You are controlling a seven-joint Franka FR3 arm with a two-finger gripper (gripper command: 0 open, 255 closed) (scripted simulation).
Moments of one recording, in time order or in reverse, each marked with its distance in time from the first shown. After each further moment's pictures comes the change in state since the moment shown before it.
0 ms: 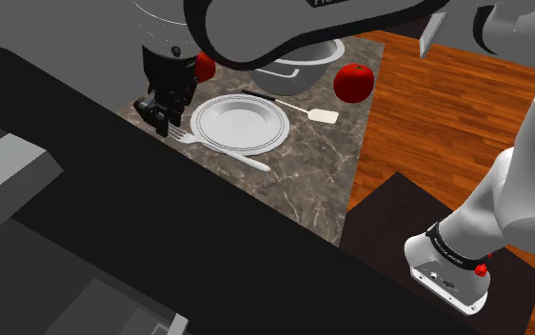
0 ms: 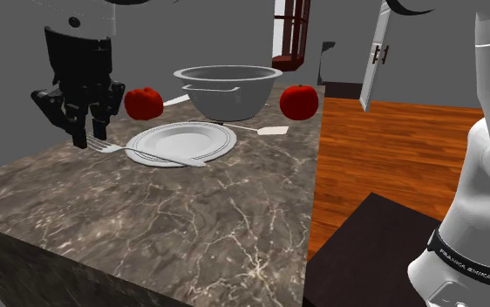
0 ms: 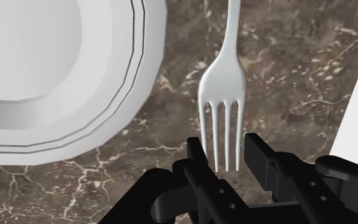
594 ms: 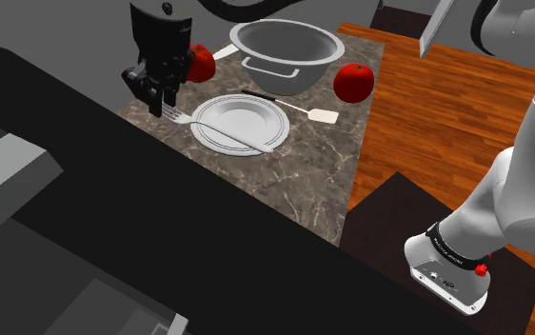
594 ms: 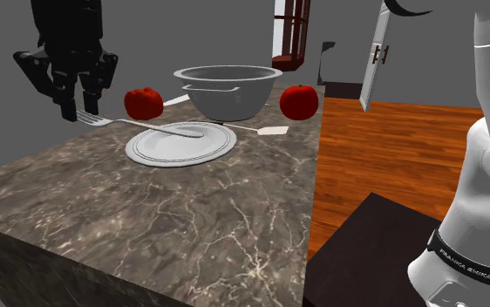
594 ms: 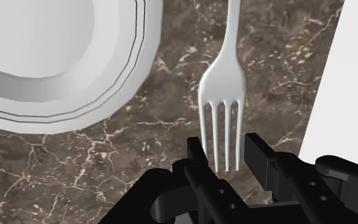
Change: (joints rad) arm 0.016 0.007 0.005 0.132 0.004 -0.124 -0.012
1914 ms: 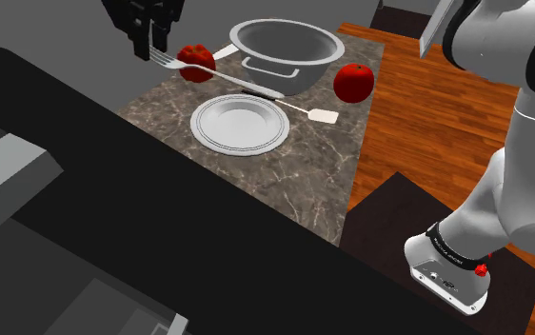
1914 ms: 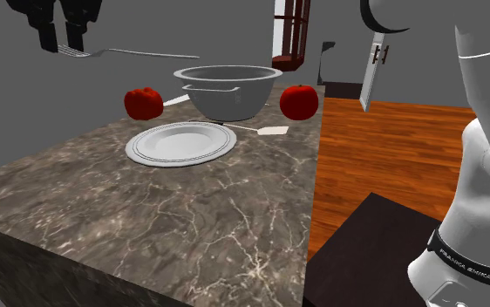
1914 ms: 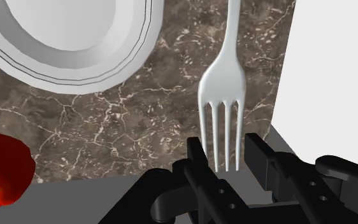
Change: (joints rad) arm 0.087 0.108 -0.007 0.431 -0.044 -0.323 -0.029
